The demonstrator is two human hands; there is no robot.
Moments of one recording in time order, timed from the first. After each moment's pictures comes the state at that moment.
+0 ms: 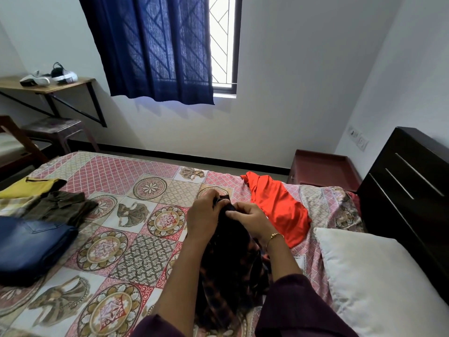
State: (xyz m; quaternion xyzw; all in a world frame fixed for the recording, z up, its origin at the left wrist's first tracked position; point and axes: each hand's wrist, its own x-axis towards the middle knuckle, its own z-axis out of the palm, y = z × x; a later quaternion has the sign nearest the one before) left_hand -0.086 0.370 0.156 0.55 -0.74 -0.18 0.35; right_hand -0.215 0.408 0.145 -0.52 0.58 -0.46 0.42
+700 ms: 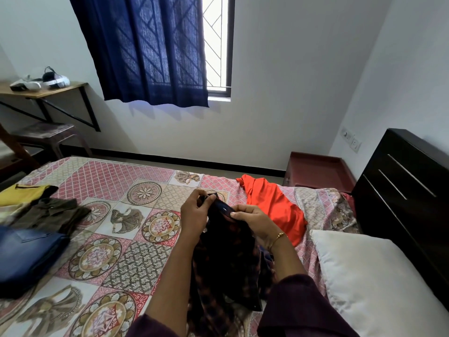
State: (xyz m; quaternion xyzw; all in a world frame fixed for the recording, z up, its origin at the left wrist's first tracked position) left_hand -0.090 0.354 0.152 0.51 -0.59 -0.42 0.47; right_hand -0.232 0.409 0.151 -0.42 0.50 -0.50 0.57
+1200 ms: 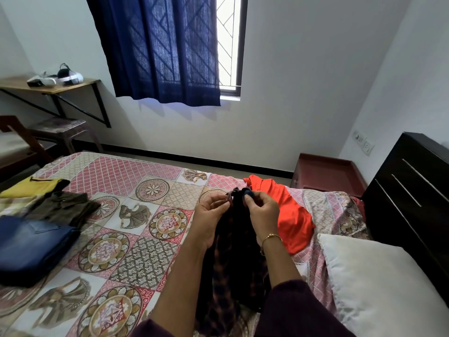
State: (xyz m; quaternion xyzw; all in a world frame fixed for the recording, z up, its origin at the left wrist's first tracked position) left_hand -0.094 0.369 0.161 0.36 -0.39 -0.71 0.46; right_hand -0.215 0.385 0.146 -0.36 0.65 -0.63 0.21
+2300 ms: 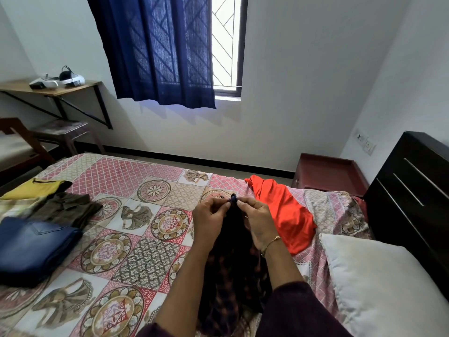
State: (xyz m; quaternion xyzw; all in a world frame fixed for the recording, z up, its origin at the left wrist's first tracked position) left_hand -0.096 0.370 0.149 0.49 -0.56 -0.44 0.51; right_hand -0.203 0.400 0.159 -0.30 0.50 -0.65 0.49
